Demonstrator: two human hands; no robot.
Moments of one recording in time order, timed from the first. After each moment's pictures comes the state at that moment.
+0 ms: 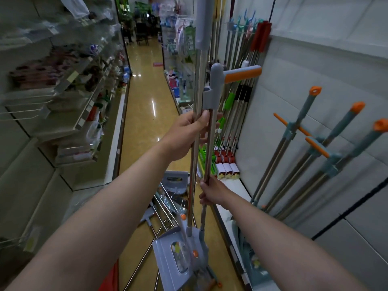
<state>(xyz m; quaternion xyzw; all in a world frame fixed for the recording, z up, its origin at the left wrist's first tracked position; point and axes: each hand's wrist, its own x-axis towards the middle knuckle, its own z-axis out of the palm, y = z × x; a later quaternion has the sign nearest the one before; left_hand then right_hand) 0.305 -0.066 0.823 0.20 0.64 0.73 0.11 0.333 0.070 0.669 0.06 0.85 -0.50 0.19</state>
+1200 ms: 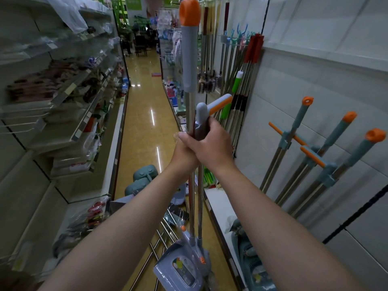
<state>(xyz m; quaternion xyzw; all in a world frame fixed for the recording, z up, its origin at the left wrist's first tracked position) 0.306 -0.032 0.798 0.21 0.67 0.71 -0.06 0.321 0.052 0.826 -0.03 0.84 -0.47 -0.25</state>
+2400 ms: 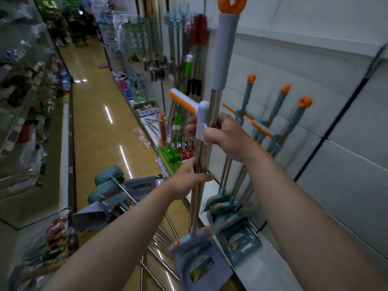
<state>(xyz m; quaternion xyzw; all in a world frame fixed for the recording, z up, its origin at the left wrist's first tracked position) 0.330 0.048 0.716 0.21 0.68 0.64 0.29 0.373 0.181 0.833 -0.06 0.79 -0.61 -0.08</state>
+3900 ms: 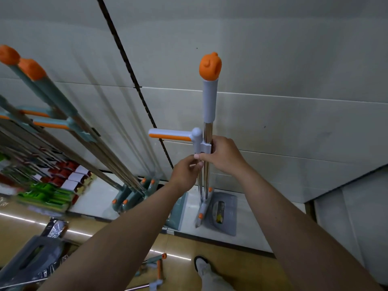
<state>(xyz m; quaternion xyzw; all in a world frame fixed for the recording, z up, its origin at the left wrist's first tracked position) 0.492 0.421 0.568 0.44 0.71 0.37 0.40 0.628 0.498 0.639 0.43 0.79 -0.39 -0.18</state>
